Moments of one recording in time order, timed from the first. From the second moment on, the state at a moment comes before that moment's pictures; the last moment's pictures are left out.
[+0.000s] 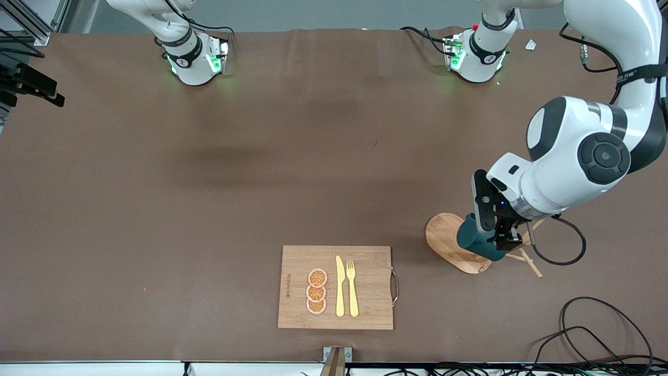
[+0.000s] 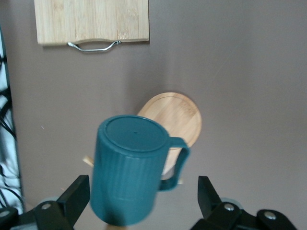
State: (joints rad) left arm -0.10 0.44 -0.19 -1.44 0.05 1.93 1.40; right arm -0.01 -0.07 -0.06 -1.51 0.01 1.33 -0.05
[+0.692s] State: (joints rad) left arm -0.07 0.50 -0.19 -1.44 0.01 2.00 1.63; right arm -0.01 -0.07 -0.06 -1.51 0.01 1.33 -0.05
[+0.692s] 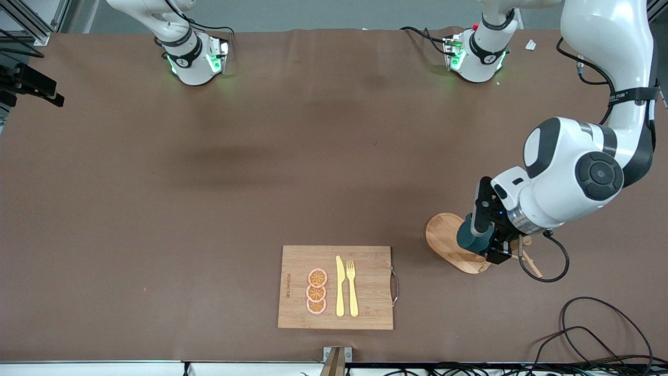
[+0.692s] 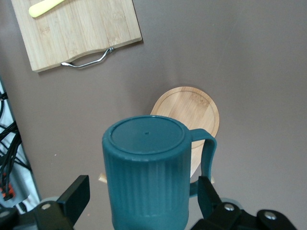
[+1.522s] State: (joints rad) left arm -0.05 0.54 -0.20 -1.44 -0.04 2.02 1.64; right arm -0.01 -0.07 -0.06 -1.51 0.01 1.33 -0.05
